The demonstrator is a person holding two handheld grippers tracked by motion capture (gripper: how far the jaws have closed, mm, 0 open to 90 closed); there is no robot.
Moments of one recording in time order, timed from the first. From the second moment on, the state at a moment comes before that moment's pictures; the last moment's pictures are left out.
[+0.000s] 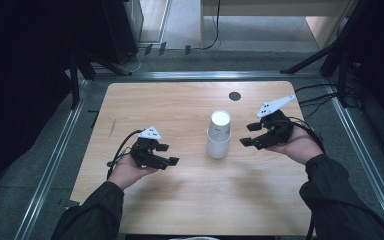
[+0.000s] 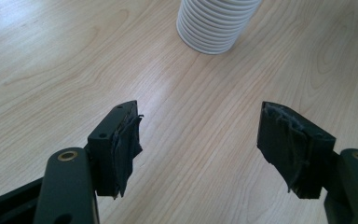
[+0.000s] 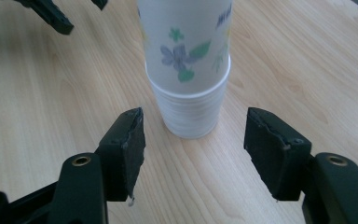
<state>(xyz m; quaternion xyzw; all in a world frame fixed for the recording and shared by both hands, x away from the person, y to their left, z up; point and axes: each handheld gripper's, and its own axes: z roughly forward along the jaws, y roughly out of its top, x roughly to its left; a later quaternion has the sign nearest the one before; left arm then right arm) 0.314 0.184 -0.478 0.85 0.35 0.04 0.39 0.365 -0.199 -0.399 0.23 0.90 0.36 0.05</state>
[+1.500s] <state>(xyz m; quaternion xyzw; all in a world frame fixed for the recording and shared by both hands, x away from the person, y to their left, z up) 0.308 0.190 -0.480 0.85 0.36 0.03 0.38 0.421 -0.097 -0.359 0.10 0.98 0.18 0.02</state>
